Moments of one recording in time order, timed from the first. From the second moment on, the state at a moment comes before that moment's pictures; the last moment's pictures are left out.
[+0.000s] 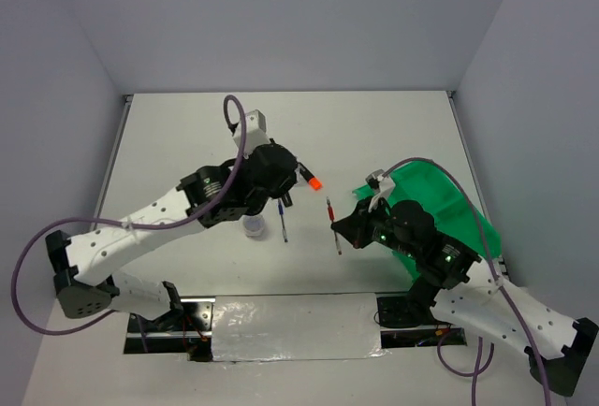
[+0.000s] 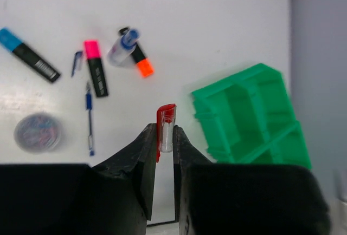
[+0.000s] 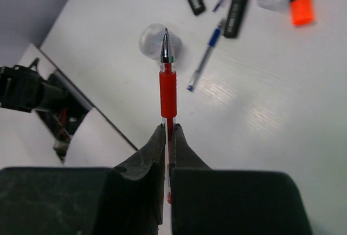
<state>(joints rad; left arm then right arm) -1.05 1.40 1.52 -0.86 -0.70 -1.14 0.83 0.56 0.61 -0.41 0.01 0.50</state>
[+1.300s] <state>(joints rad) -1.06 0.98 1.06 -0.22 -0.54 -0.74 0.98 0.81 0.58 0.25 -0.09 0.60</state>
